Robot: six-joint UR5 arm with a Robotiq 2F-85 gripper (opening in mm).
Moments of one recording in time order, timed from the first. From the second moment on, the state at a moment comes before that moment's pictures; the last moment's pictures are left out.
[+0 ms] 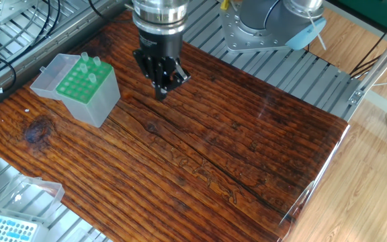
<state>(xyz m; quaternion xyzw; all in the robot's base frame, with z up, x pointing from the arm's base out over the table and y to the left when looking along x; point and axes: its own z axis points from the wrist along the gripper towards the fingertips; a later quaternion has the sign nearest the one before) 0.518 0.061 0.207 0.06 0.99 0.05 0.08</state>
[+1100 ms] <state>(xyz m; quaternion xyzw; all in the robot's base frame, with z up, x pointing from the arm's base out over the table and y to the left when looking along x) 0.499 0.038 0.194 0.06 1.00 0.01 0.05</state>
